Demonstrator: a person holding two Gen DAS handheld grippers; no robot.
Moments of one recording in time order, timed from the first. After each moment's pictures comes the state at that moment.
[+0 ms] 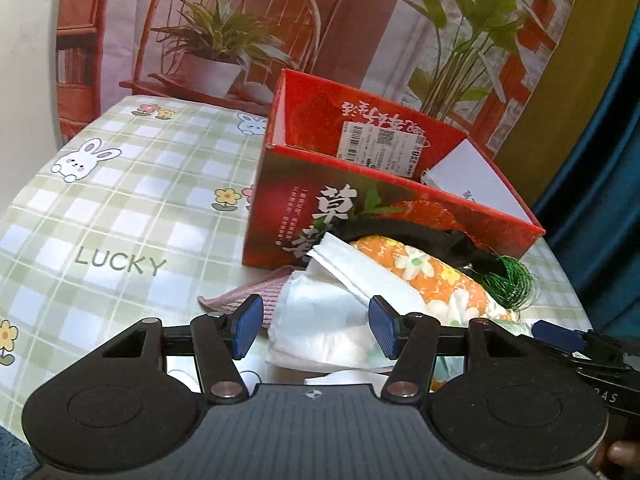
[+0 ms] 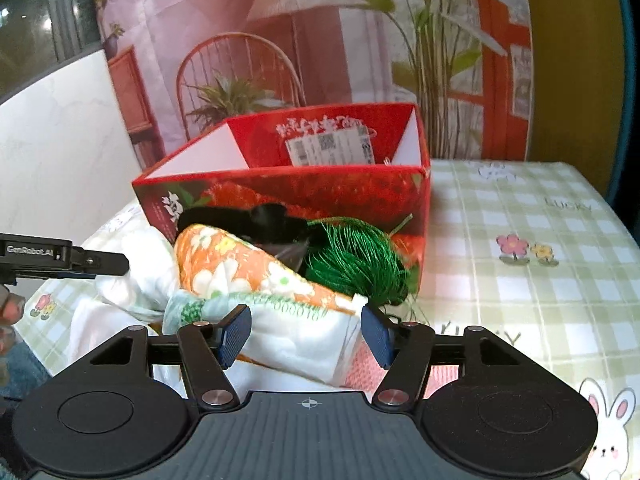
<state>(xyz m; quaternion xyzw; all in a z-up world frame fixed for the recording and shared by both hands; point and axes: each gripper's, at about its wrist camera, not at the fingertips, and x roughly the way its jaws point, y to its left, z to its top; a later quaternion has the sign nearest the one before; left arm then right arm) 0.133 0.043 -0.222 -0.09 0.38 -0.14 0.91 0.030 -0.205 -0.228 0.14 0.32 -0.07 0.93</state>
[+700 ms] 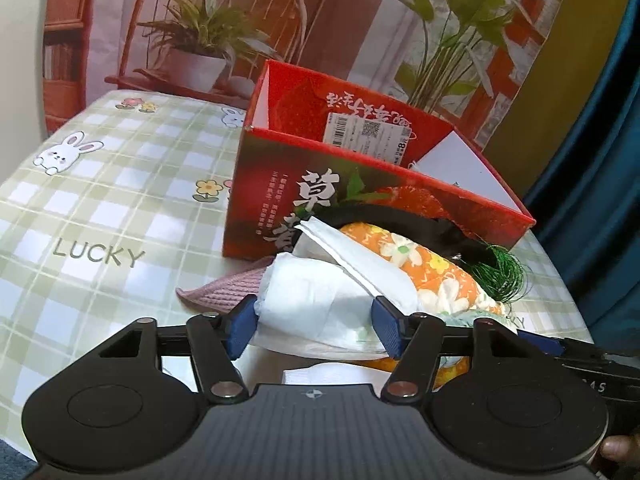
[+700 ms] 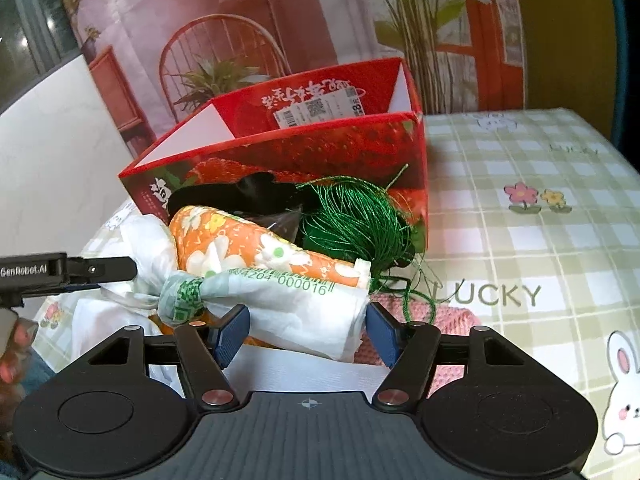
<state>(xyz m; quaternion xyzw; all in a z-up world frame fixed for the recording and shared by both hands) 0.134 0.037 -0.234 -0.09 0.38 -0.16 0.91 0.035 -0.214 -0.247 0.20 0.35 -0.06 0.91</state>
